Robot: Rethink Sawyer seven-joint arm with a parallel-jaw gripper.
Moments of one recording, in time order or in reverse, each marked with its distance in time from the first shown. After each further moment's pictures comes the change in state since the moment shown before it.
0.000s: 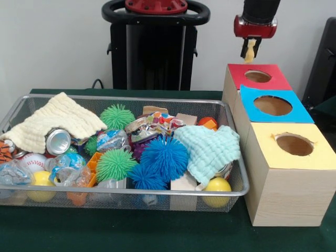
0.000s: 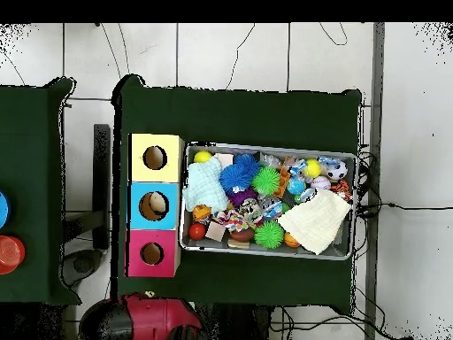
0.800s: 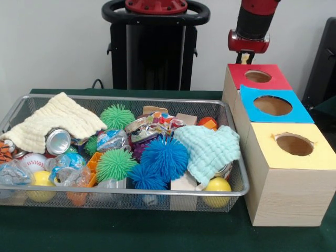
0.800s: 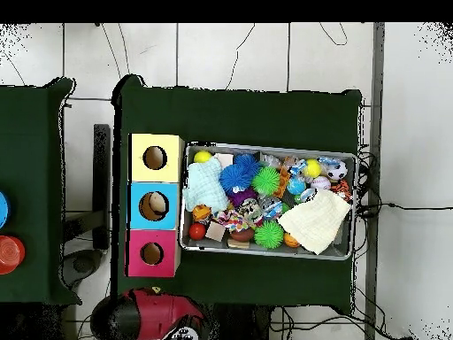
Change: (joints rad) arm 0.010 0.115 -0.017 -0.013 0.053 -0.105 0.000
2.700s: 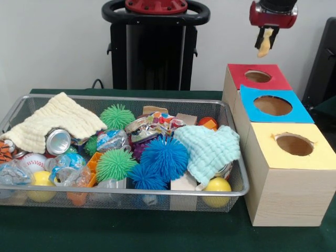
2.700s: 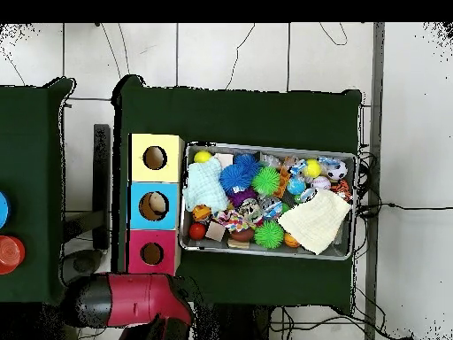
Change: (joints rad) arm 0.098 -0.152 -0.104 -0.209 0.007 0.413 0.000
